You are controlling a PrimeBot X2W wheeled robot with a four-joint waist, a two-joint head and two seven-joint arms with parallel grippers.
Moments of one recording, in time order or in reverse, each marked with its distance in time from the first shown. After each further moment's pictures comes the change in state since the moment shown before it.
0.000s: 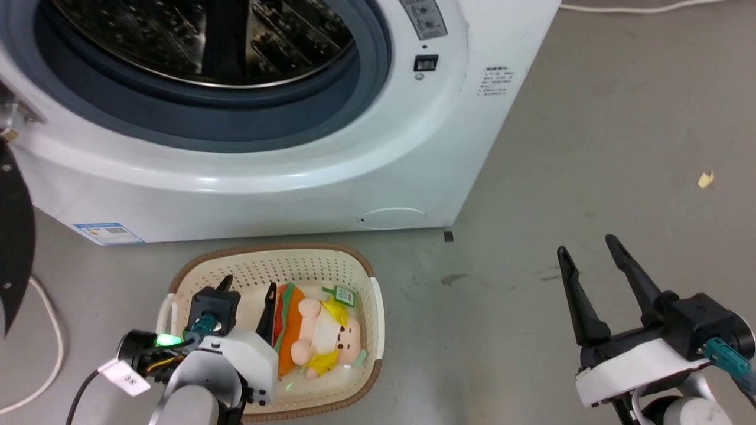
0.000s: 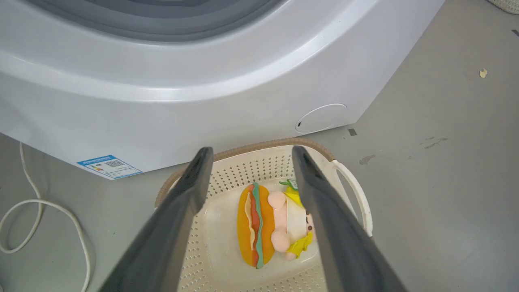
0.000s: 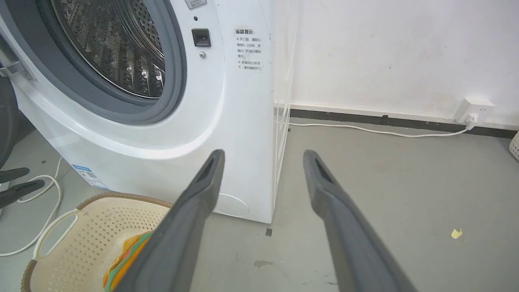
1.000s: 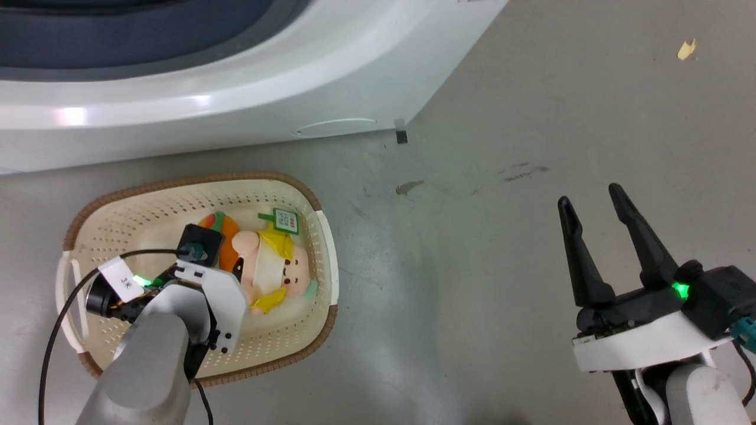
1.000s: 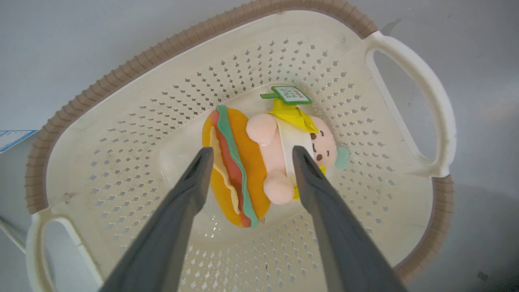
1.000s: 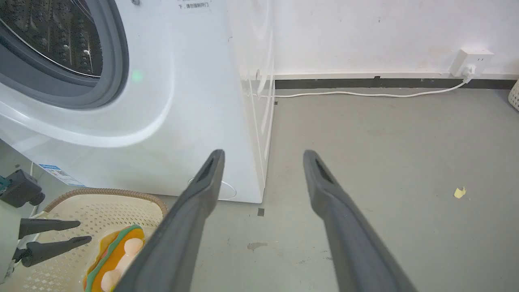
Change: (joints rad) left arm -0.322 0.143 -0.143 0.383 -0.041 -0.038 0.127; right arm -0.086 0.000 0.036 -0.053 0.097 0.000 -0.062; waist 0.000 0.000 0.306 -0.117
